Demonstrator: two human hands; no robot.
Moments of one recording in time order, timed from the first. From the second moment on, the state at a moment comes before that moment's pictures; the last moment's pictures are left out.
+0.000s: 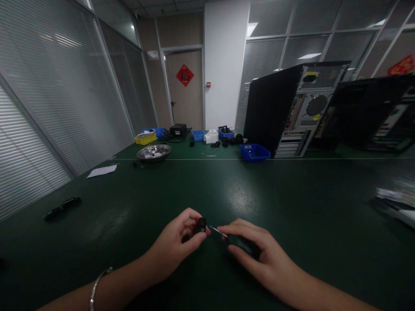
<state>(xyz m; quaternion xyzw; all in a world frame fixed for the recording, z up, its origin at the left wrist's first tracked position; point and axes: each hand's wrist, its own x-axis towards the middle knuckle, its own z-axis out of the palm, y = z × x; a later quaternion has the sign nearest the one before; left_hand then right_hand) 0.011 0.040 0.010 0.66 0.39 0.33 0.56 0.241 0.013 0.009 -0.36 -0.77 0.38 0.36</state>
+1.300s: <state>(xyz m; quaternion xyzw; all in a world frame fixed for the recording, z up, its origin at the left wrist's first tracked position) 0.012 0.037 0.012 0.62 0.36 0.31 0.62 0.241 0.013 0.011 -0.29 -0.80 0.39 0.35</state>
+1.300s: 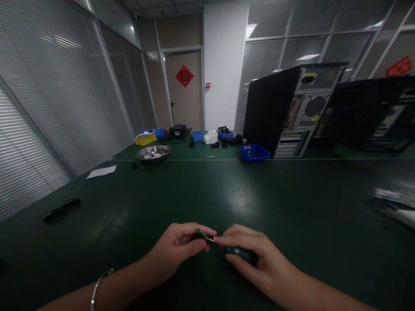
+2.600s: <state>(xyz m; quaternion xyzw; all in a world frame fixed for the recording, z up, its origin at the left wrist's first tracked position) 0.019 0.019 0.016 0.79 0.34 0.20 0.47 0.236 0.007 0.011 -0.29 -0.81 0.30 0.41</state>
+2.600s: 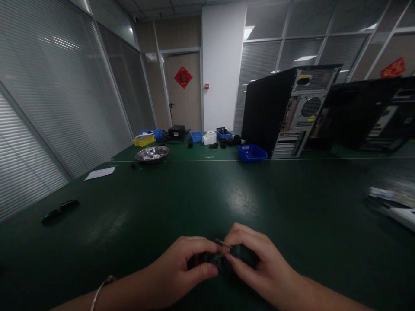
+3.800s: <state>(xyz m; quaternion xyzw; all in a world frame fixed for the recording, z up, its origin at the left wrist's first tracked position) 0.019 0.022 0.004 0.71 0.34 0.23 0.58 0.232 0.002 0.010 -0.33 -0.85 0.27 0.31</state>
